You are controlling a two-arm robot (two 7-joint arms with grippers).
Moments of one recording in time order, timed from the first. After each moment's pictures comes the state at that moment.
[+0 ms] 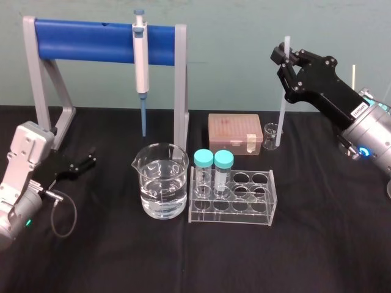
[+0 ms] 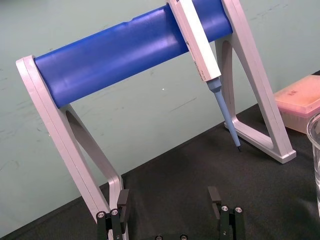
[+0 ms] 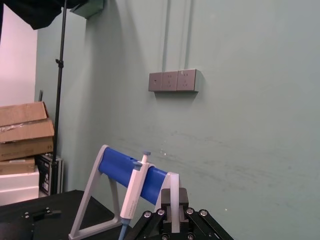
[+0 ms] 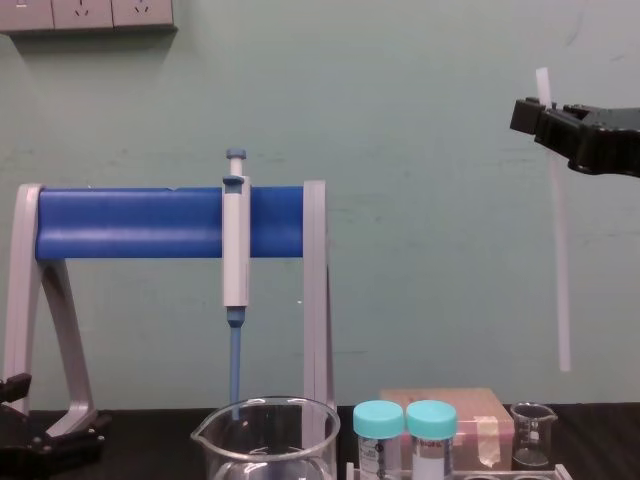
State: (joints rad) left arm -0.20 0.60 0.45 -1.41 -0.25 -0.12 0.03; right arm 0.30 0.46 -0.25 -1.60 0.51 -0.14 0.49
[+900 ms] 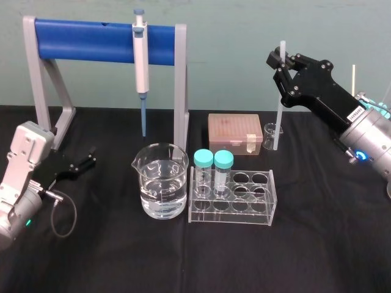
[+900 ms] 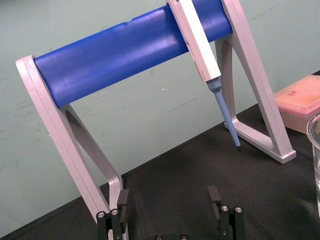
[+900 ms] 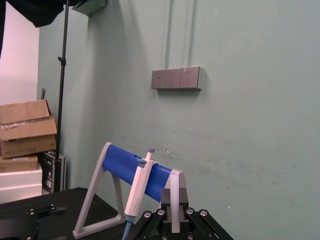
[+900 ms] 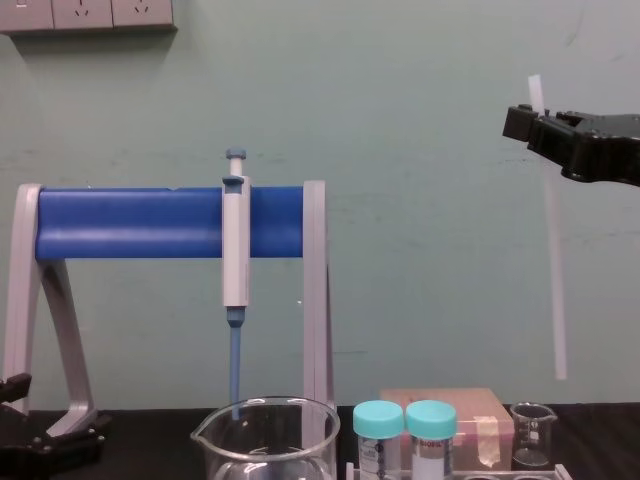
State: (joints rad) left arm -0.20 0.60 0.45 -1.41 -0.25 -0.12 0.03; right arm 0.29 0.46 -0.26 -1.61 0.51 -0.13 0.48
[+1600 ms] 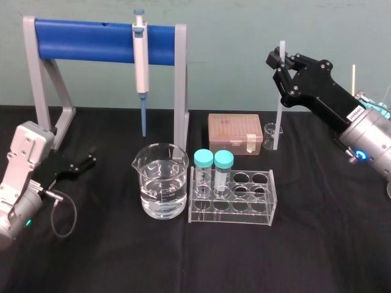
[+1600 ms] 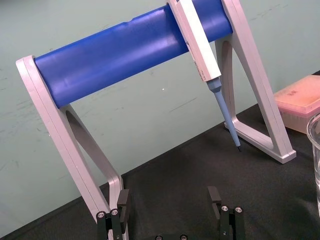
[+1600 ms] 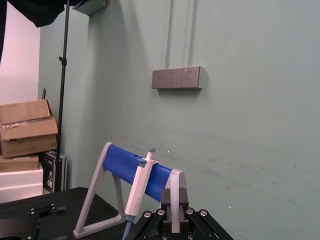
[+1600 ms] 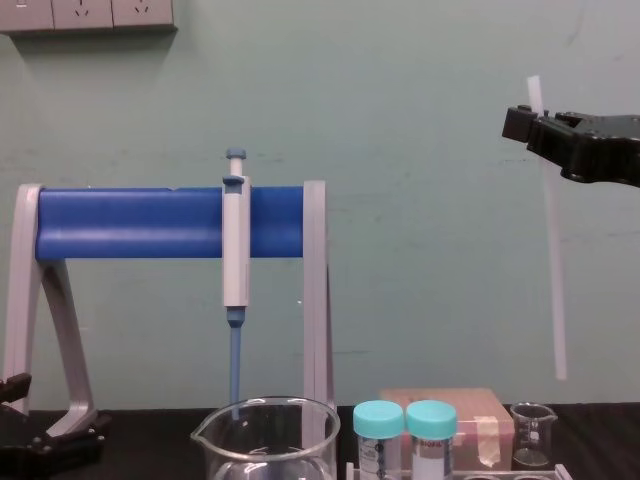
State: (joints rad) left arm -0.20 0.60 0.45 -1.41 -0.25 -0.12 0.03; right arm 0.29 0.46 -0.26 -1.61 0.51 -0.13 0.49
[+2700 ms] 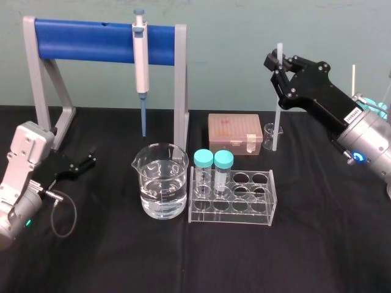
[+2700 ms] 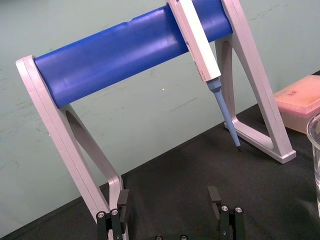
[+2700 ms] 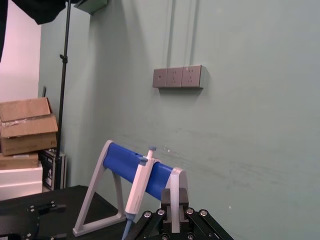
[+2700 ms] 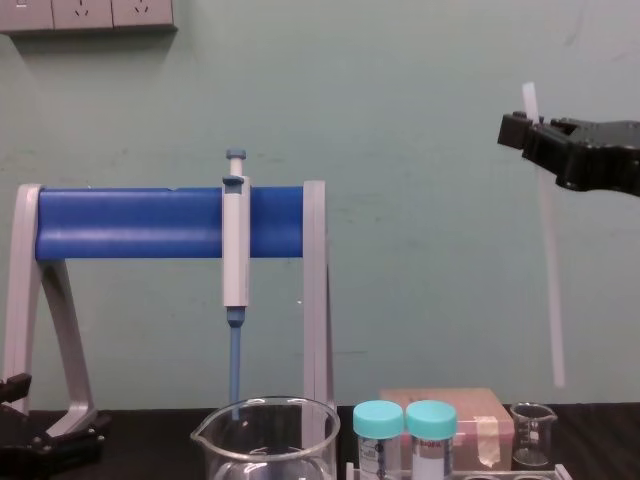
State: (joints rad) left arm -0.20 0.60 0.45 -1.41 -0.25 -0.12 0.03; right arm 0.29 0.46 -0.27 -1.60 0.49 -0.14 0.49
